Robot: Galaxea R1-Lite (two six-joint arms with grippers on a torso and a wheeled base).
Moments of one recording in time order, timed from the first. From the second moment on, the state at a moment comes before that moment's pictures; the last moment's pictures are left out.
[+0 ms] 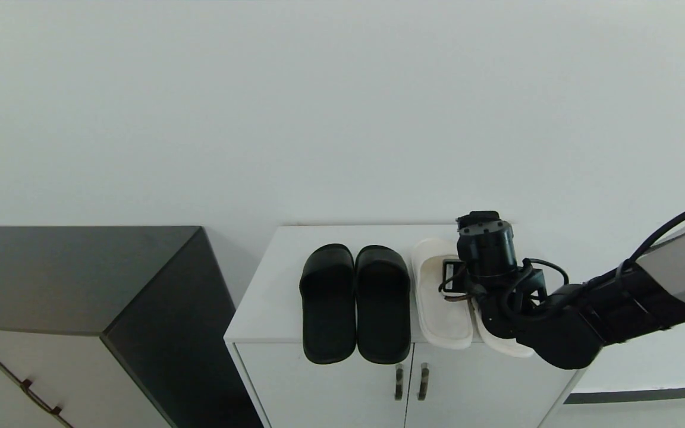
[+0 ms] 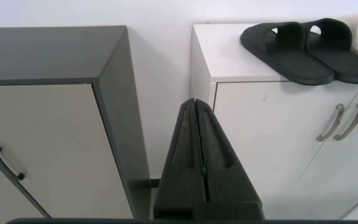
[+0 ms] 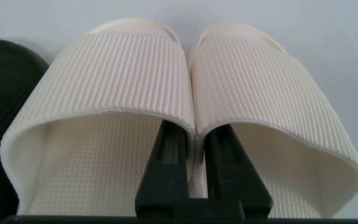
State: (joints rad) left arm 0.00 0.00 0.00 0.00 -0.01 0.00; right arm 0.64 2.02 -1.01 -0.64 -0.69 0.24
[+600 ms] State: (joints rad) left arm 0.00 0.00 0.00 0.00 -0.01 0.00; right arm 0.74 1.59 -0.68 -0.62 -0.28 0.17
